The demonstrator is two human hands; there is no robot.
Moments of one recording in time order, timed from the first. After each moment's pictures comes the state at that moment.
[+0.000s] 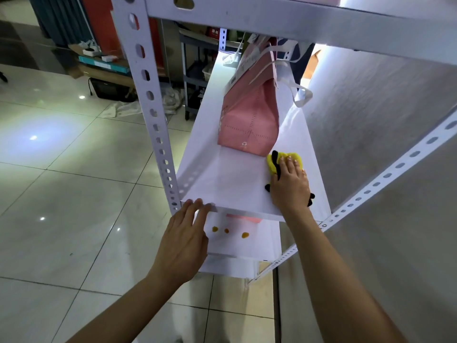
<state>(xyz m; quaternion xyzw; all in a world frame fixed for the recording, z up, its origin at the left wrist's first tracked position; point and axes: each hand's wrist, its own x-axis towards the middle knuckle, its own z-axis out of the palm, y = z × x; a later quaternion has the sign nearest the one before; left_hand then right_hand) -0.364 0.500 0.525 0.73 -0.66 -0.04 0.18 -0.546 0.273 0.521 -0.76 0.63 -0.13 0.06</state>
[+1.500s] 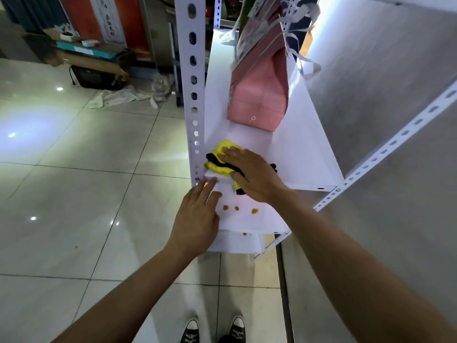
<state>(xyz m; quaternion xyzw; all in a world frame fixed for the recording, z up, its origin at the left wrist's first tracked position) -0.327 0.526 0.514 0.68 -0.71 -0.06 0.18 -0.471 0.360 0.533 -0.94 0.29 -0.14 0.12</state>
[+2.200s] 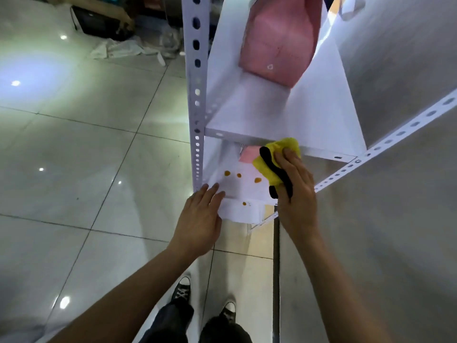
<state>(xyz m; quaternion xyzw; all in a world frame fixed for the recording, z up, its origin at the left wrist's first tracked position) -0.370 0.572 0.426 0.72 -0.66 -0.14 0.17 -0.565 0.452 0.455 -0.78 0.44 -0.40 0.19</state>
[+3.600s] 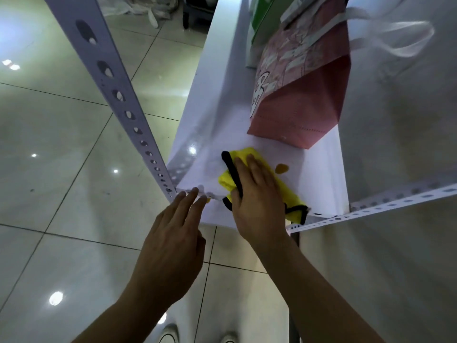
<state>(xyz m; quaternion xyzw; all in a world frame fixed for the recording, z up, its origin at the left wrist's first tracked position) -0.371 0.504 0.196 0.76 -0.61 -0.15 0.15 -0.493 0.366 0.177 -0.85 0.51 -0.08 0.13</state>
